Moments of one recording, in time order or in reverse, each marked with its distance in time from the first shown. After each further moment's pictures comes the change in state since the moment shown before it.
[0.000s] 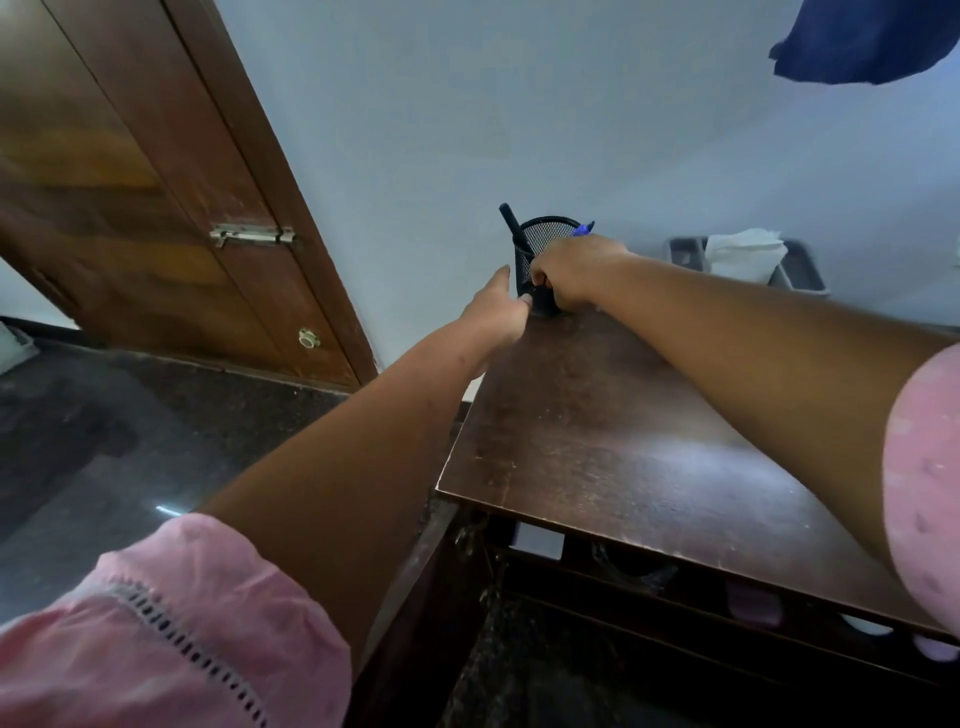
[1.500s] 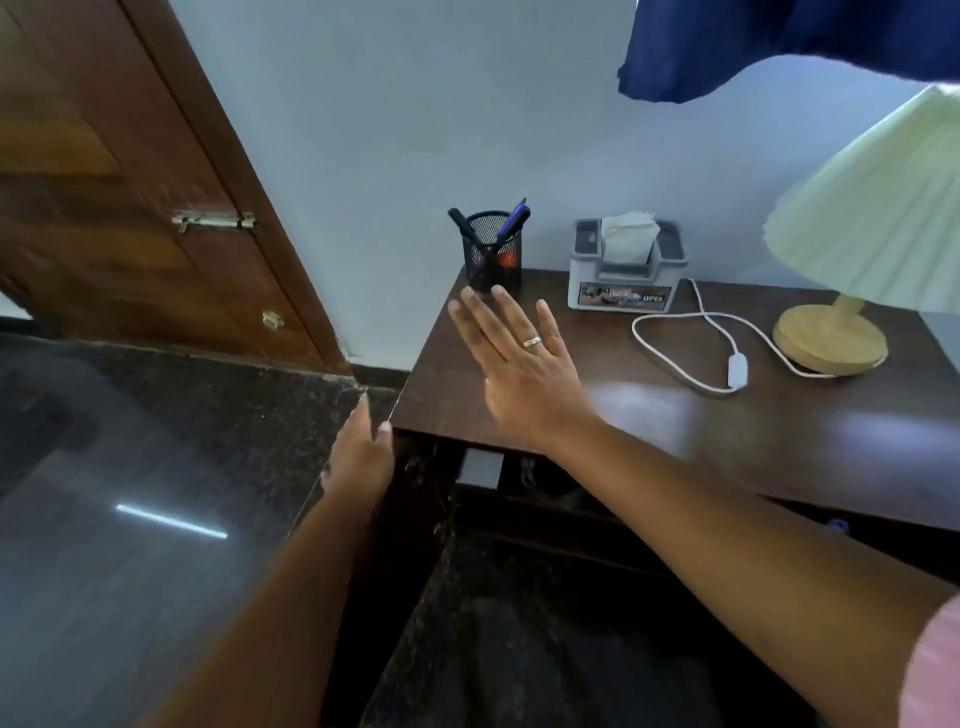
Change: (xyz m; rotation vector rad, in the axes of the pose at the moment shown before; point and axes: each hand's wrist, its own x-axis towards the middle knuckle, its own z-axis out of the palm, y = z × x) left_hand -0.131 -0.137 0.023 0.081 0.217 -0.318; right_hand -0.178 -0.052 0.081 0.150 0.589 -0.089
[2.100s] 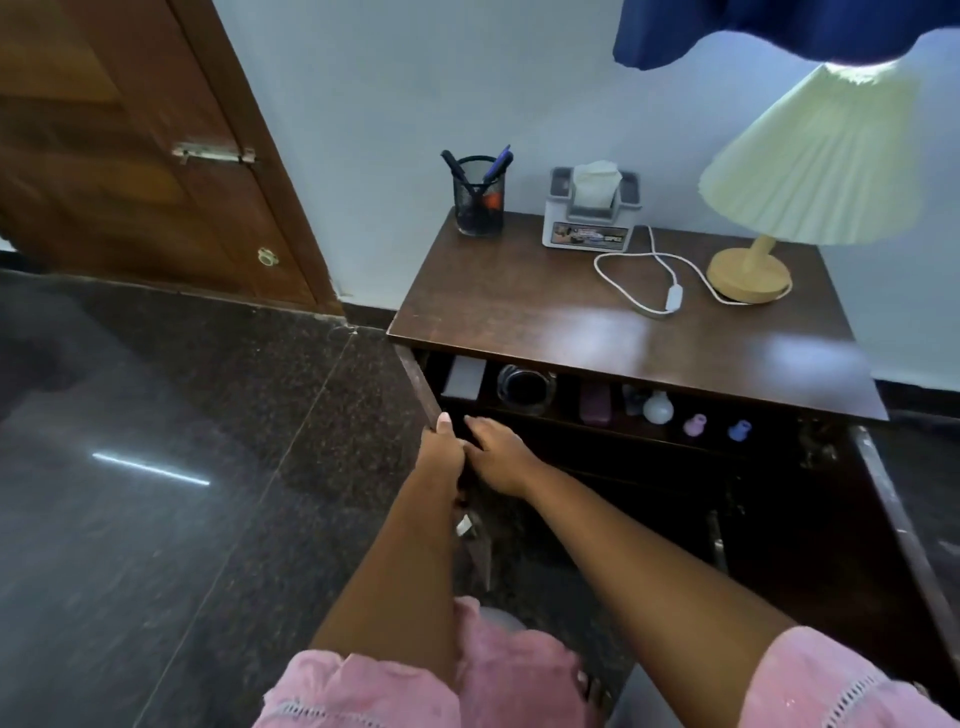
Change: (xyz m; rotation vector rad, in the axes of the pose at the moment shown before) left_hand -0.147 0.017 0.056 -0.452 -0.215 -0.439; right_hand -0.134 -0.078 -0.017 0.719 -0.818 0.498
